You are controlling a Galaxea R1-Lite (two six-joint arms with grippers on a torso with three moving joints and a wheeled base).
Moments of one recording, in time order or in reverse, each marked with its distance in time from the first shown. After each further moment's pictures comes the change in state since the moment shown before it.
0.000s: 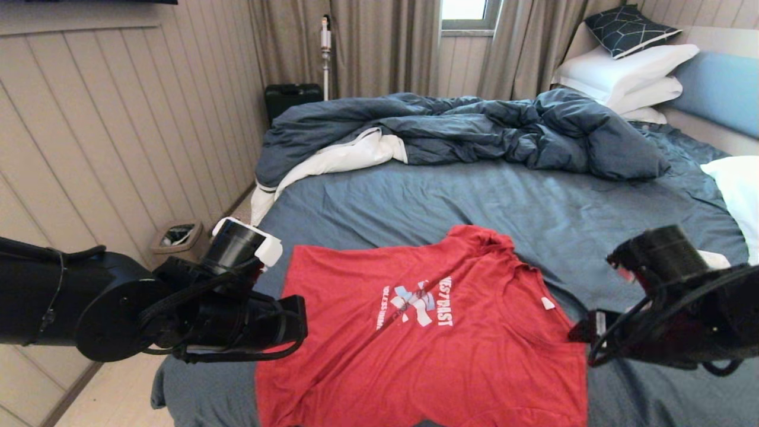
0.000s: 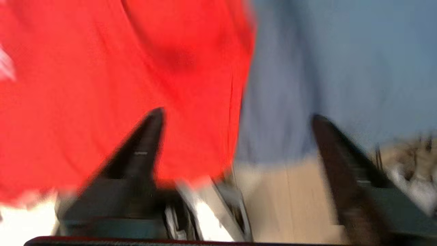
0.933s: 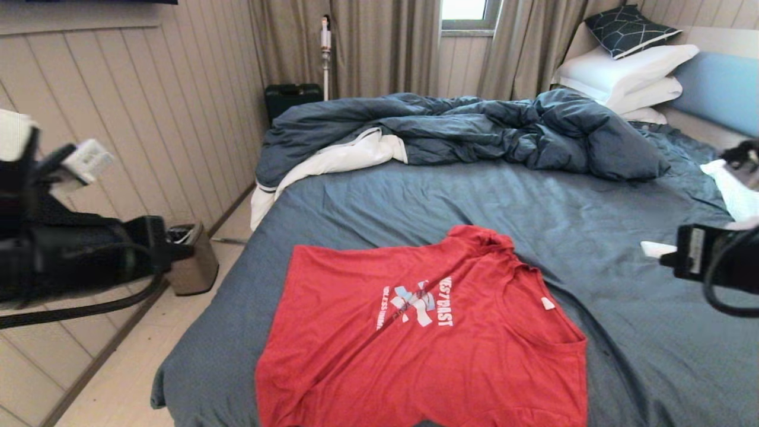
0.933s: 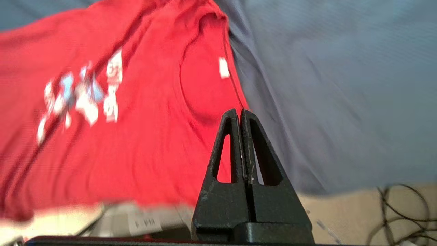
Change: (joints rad) left arm 0.238 -0.487 -0.087 0.233 0.078 0.249; right arm -0.028 -0.325 -0.244 0.191 0.011 -0.100
